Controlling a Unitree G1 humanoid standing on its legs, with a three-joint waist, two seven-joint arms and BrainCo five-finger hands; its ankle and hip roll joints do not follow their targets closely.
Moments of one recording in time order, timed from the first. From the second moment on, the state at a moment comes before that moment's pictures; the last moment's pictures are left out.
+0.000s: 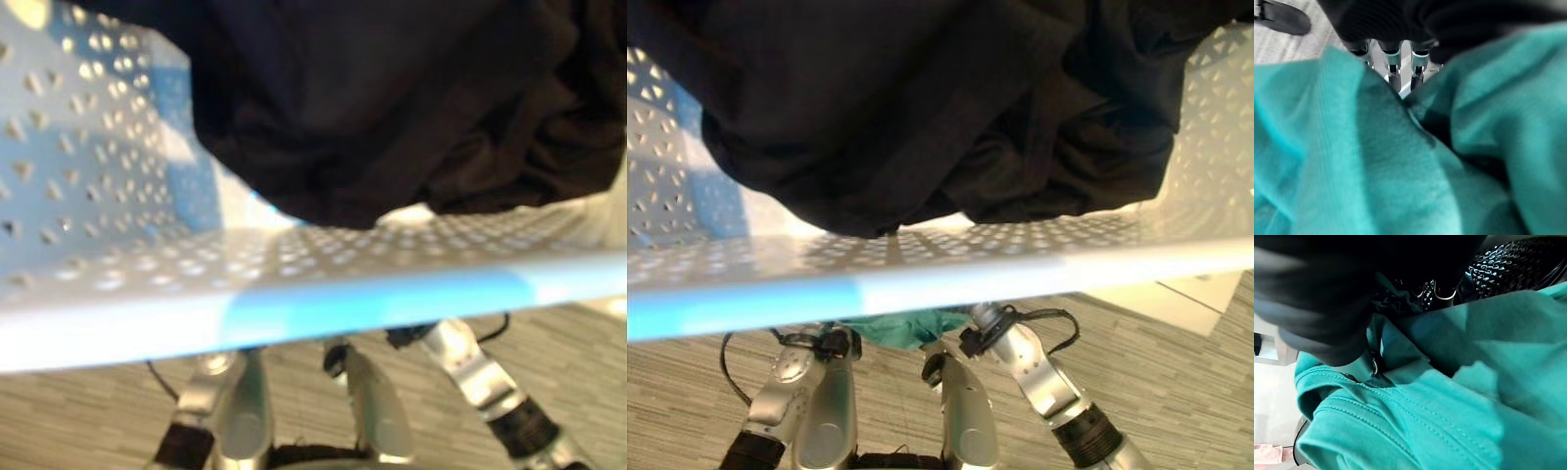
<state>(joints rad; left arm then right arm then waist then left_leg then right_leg) -0.03 0.18 -0.20 0.15 -0.34 -0.10 0.06 -0.19 -0.49 0.44 -0.21 -0.12 -0.13 0.06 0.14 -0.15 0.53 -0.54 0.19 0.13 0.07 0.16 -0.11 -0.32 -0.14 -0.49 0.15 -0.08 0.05</state>
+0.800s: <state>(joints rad) 0.01 0.15 -0.33 0.17 -0.47 -0.08 0.02 -0.31 -0.43 0.51 -0.10 -0.16 -0.13 0.02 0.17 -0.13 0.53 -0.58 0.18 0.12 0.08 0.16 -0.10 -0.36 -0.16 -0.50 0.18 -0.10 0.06</state>
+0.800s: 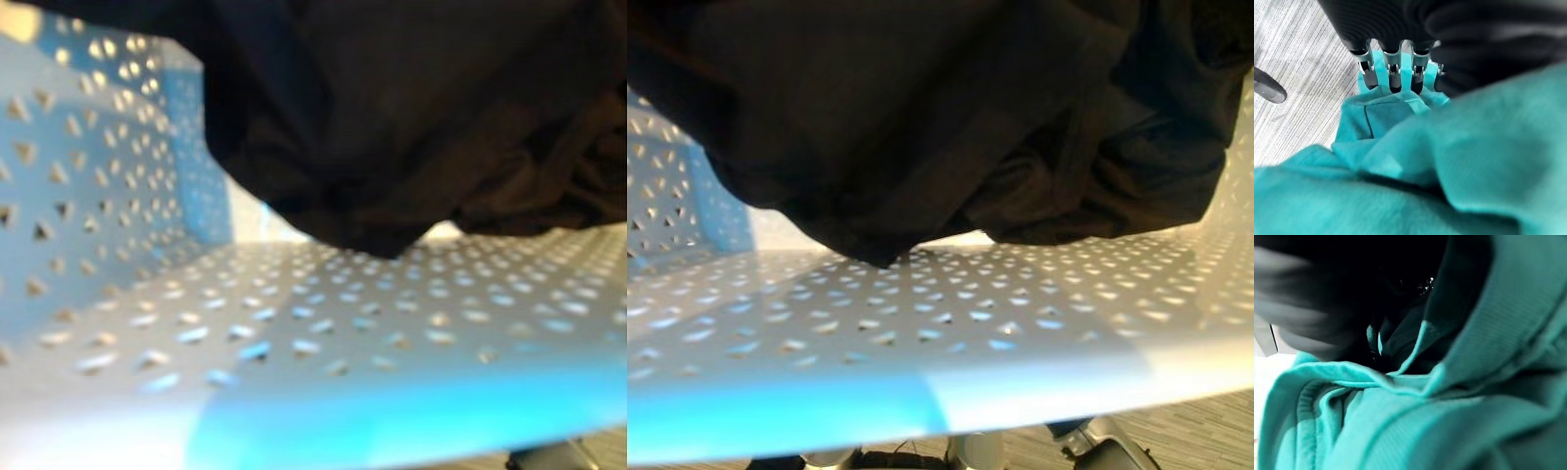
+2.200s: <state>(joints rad) -0.20 0.02 -0.19 0.38 -0.46 -0.12 0.17 -0.48 -0.45 0.53 0.12 -0.44 -0.15 -0.18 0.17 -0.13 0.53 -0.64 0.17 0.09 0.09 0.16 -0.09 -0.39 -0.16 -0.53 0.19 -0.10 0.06</state>
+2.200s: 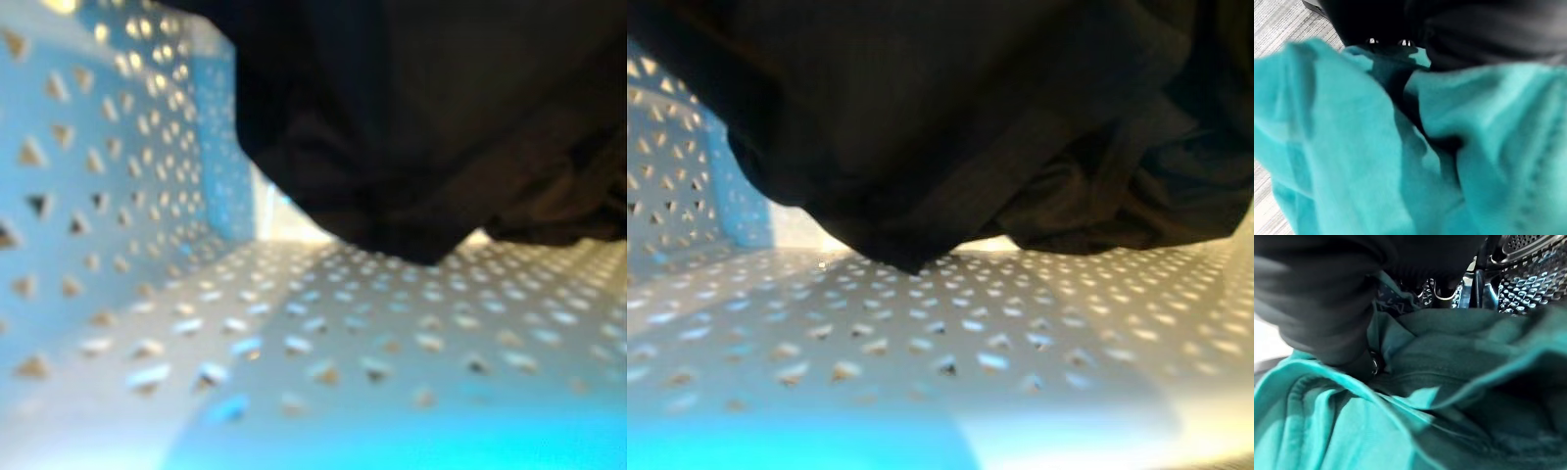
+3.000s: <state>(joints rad) -0.26 0.03 -0.13 0.37 -0.49 -0.20 0.22 -0.16 -0.63 0.47 -0.24 -0.40 -0.25 -0.18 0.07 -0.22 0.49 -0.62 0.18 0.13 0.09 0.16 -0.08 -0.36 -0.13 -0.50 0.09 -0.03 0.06</state>
